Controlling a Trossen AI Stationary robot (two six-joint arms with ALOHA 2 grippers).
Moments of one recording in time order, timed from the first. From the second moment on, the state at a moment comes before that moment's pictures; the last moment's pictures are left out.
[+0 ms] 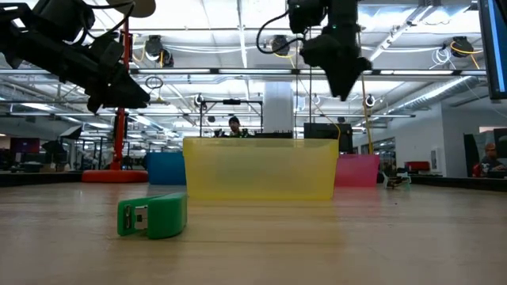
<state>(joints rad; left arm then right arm) 0.45 0.53 0.27 -0.06 -0.08 -0.27 -0.38 1.70 1.64 -1.41 0.06 0.46</state>
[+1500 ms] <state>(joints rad) 0.31 0.53 0.28 0.25 -0.02 -0.47 -0.36 0.95 0.74 -1.00 0.04 0.86</state>
